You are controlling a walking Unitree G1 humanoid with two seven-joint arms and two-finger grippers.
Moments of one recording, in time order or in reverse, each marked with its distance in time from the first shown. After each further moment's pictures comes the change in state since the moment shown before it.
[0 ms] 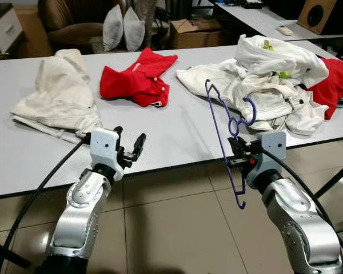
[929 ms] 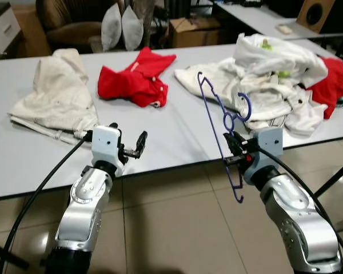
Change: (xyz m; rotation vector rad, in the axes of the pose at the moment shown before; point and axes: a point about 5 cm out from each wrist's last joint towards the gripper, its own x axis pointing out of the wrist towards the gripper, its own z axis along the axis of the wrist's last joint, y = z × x) left arm 0.008 0.003 -0.002 0.030 -0.007 0.042; right arm 0.003 0.007 0.008 -0.049 -0.055 0.060
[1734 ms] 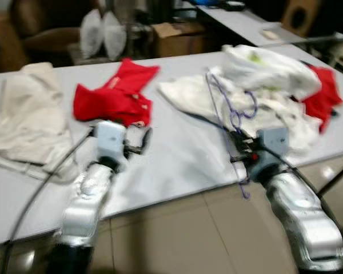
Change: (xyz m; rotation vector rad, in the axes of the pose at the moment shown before) left arm 0.001 0.012 0.001 0.028 0.004 0.035; right arm 0.005 0.010 0.003 -0.034 -0.032 0.055
